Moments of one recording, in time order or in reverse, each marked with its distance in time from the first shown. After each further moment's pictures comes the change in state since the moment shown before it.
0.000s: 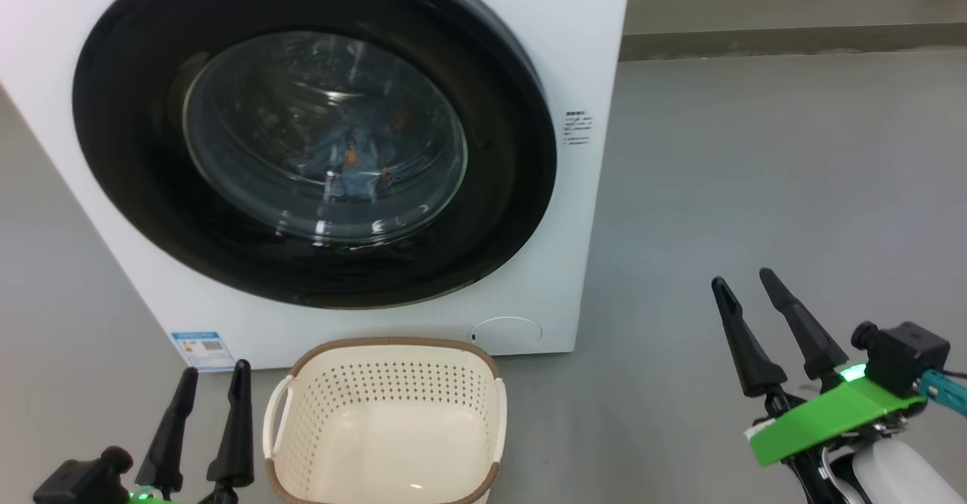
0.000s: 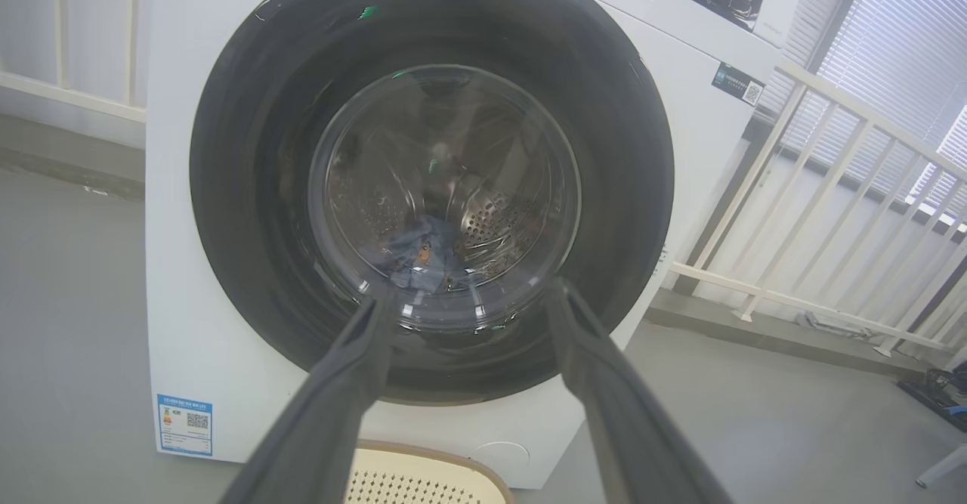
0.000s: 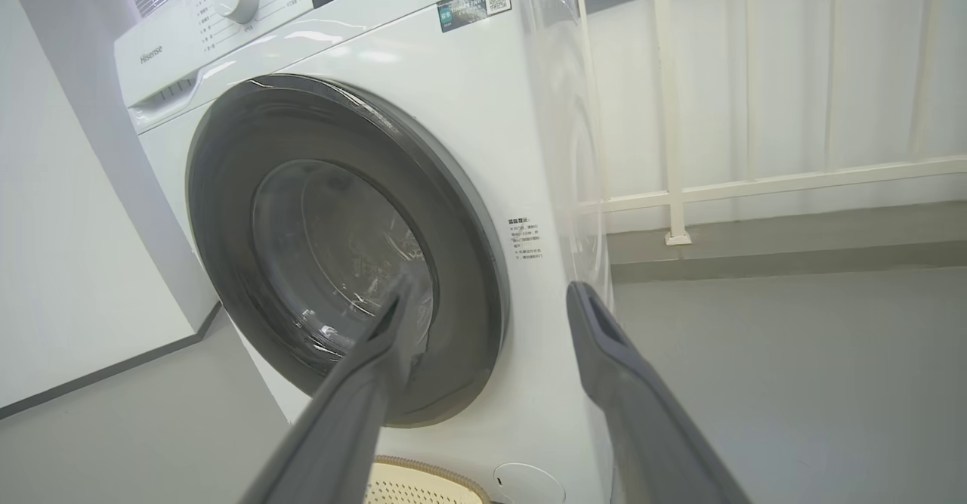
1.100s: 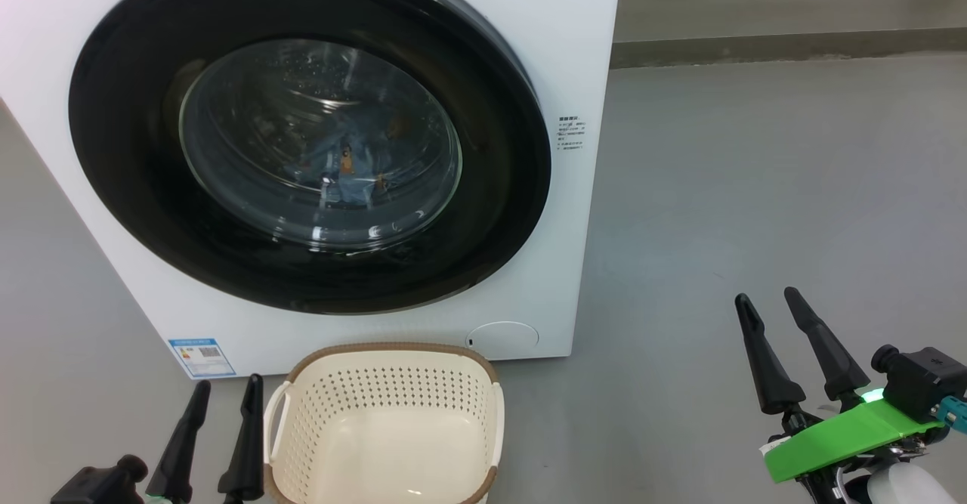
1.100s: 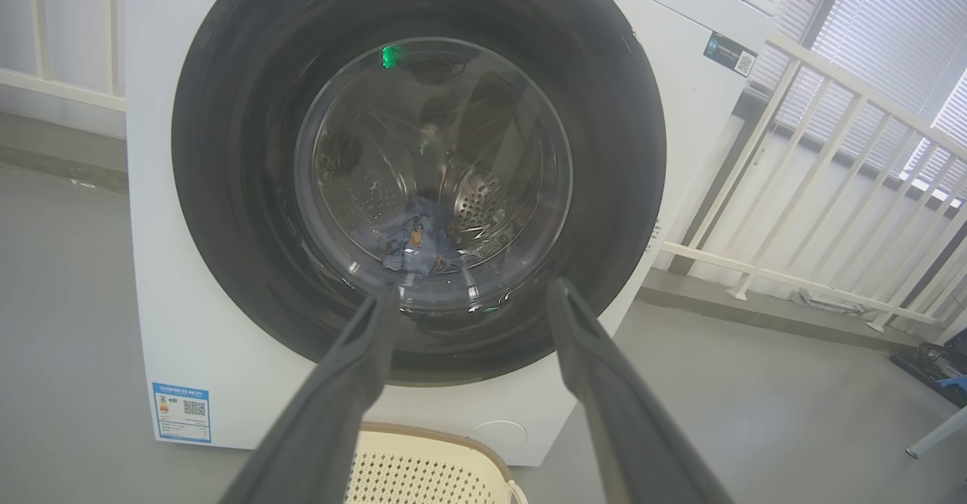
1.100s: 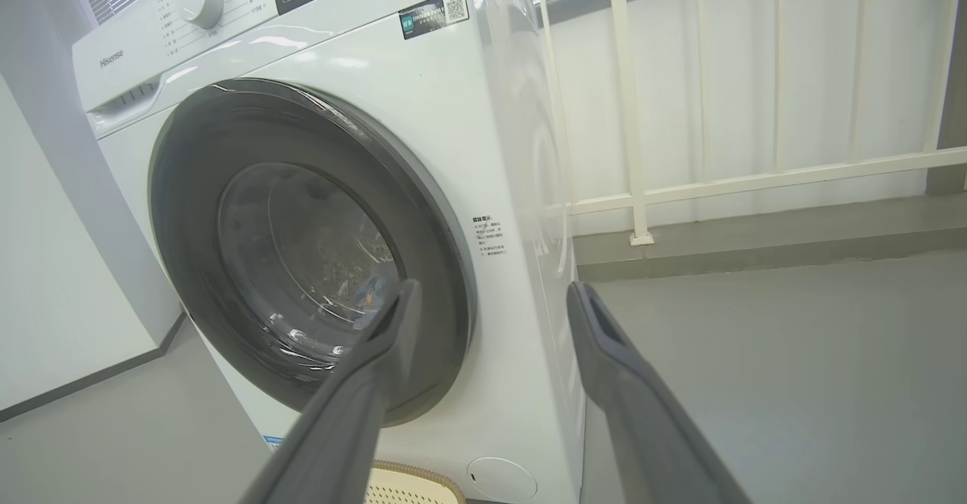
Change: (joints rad) left arm 0.018 0.004 -0.024 0.021 0.016 -0.003 0.000; right arm 0.092 0.032 -0.095 -0.030 -0.066 0.000 0.000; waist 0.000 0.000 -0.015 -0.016
